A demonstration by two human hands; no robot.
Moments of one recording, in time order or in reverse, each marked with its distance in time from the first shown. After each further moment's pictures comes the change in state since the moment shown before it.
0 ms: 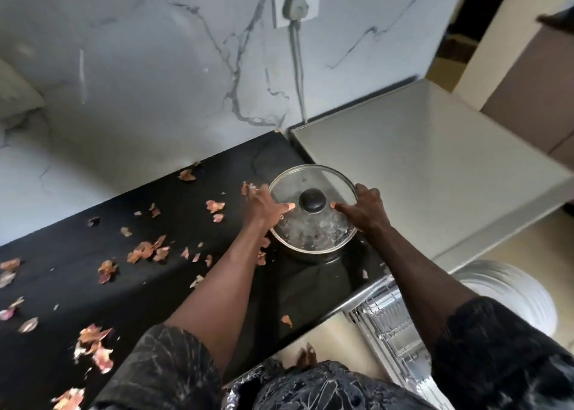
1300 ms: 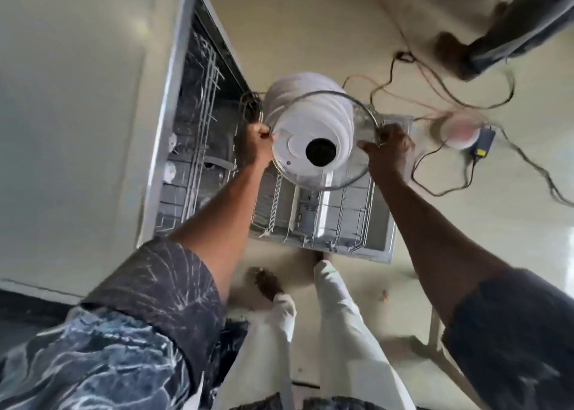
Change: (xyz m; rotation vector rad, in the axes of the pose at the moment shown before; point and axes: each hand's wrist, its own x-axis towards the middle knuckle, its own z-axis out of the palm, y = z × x) left_hand -0.158 0.299 0.555 0.033 -0.638 0.339; right_hand -0.167 0.575 -0.142 0.397 0.802 0.869
